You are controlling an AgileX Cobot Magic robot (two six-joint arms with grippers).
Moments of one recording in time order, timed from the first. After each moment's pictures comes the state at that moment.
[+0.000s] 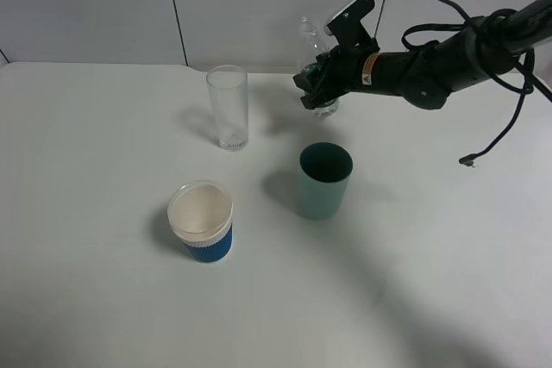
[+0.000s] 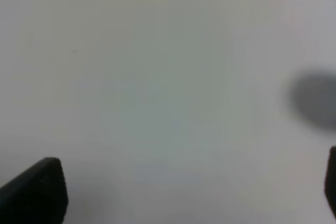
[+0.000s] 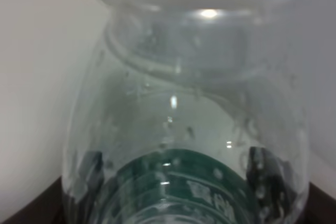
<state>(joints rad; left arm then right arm) 0.13 0.13 -0.52 -0.12 1.06 0.20 0.30 2.12 -1.17 -0.68 -0.54 0.15</state>
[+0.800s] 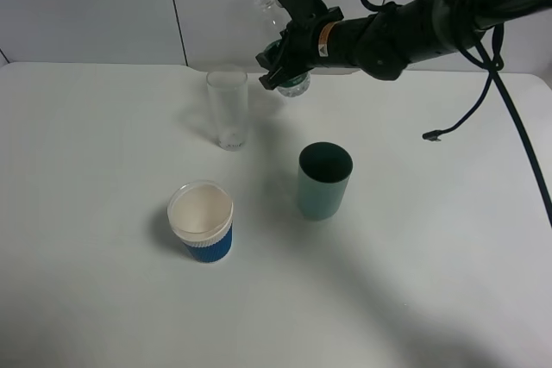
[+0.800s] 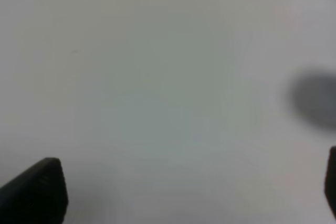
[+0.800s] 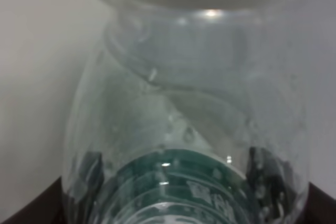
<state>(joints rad) 0.13 0.13 -0.52 -0.12 1.06 0.20 0.47 2.08 -1.33 -0.60 -0.28 0.08</state>
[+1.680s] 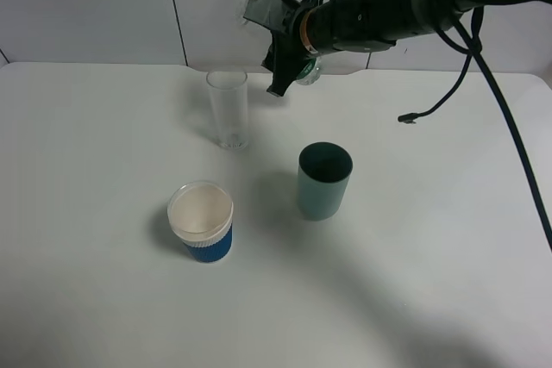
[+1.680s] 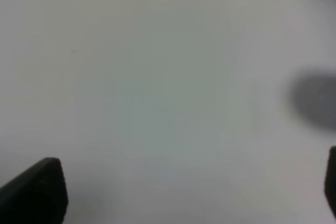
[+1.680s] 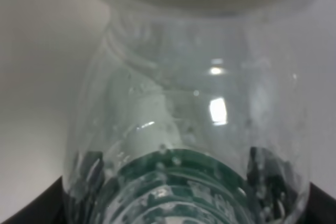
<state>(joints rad) 0.13 0.13 -0.52 -0.12 1.06 0.20 0.55 2.08 -1.44 -1.20 0.04 0.31</state>
